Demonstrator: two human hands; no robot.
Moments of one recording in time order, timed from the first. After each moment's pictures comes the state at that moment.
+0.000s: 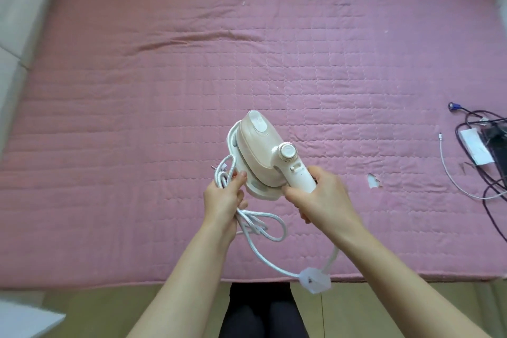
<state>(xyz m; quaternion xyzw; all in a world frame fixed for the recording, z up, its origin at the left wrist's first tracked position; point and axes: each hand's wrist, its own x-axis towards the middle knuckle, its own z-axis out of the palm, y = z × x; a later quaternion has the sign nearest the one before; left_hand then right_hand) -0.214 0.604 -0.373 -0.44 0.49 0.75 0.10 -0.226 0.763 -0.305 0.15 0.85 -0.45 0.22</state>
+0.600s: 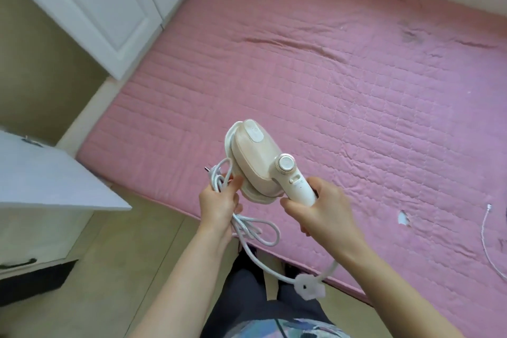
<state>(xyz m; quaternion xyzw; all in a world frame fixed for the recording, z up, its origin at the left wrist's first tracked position) -0.069 0.541 -0.282 -0.52 0.44 0.72 -0.08 -0.135 0.700 -0.213 -0.08 0.87 -0.40 0.28</state>
